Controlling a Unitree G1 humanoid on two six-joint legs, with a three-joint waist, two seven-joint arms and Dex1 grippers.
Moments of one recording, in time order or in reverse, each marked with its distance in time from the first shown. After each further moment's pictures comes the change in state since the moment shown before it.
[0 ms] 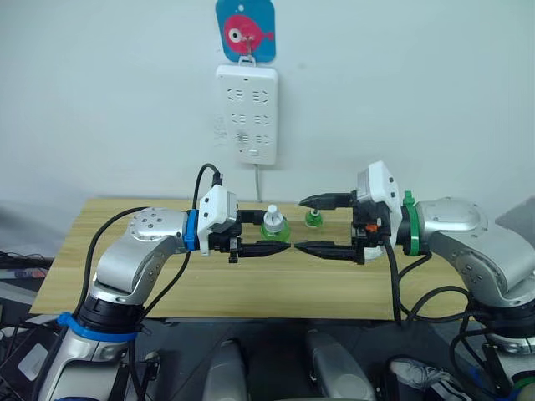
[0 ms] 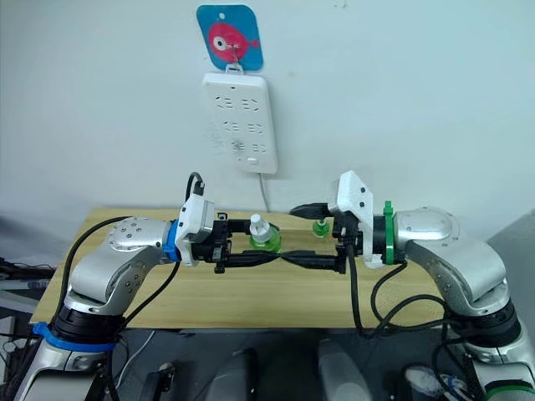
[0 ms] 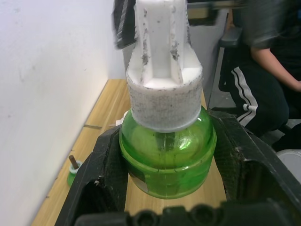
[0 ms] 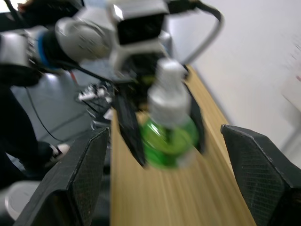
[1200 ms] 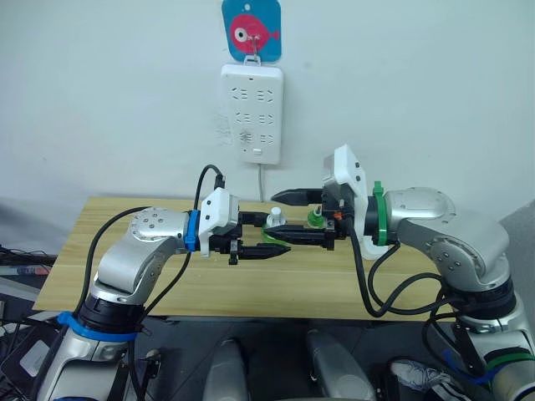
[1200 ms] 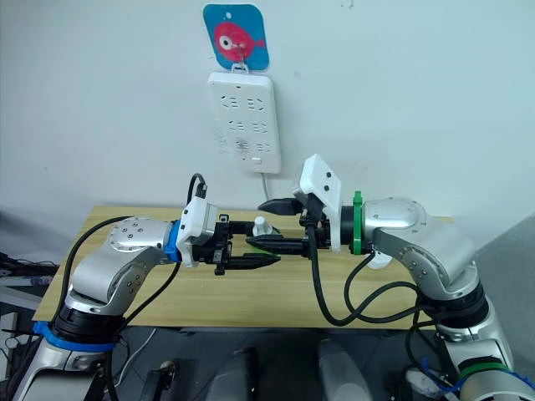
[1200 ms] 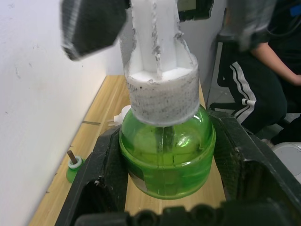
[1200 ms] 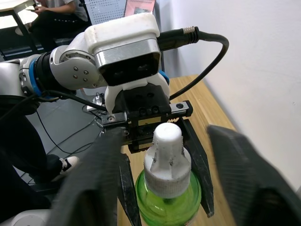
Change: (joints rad) left arm -0.001 0.007 -0.014 0.002 0.017 -0.016 -0.019; right arm -0.145 0.067 0.043 0.062 0.048 0.135 -0.095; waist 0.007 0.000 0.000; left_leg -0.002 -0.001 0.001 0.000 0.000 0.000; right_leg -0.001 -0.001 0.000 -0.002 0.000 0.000
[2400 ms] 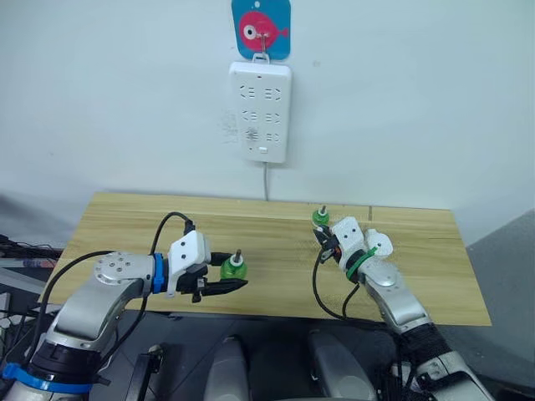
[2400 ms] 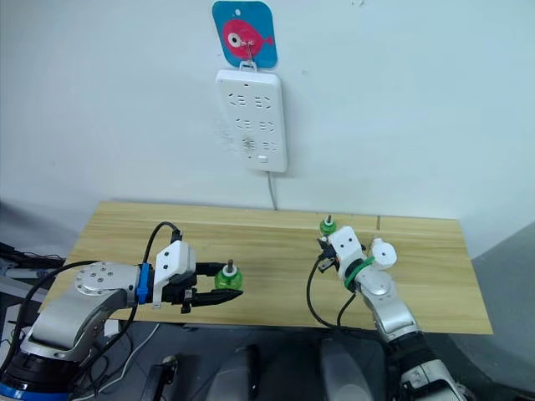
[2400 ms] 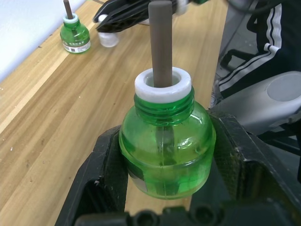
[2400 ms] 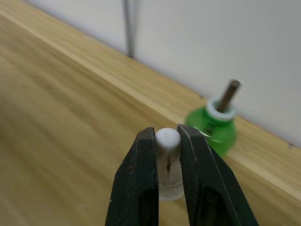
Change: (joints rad) left arm 0.320 0.170 0.068 -0.039 0.082 0.026 0.069; right arm 0.364 0.278 0.030 0.869 -0.651 -0.958 -0.468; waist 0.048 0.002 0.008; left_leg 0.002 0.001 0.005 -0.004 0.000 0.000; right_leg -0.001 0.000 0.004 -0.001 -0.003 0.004
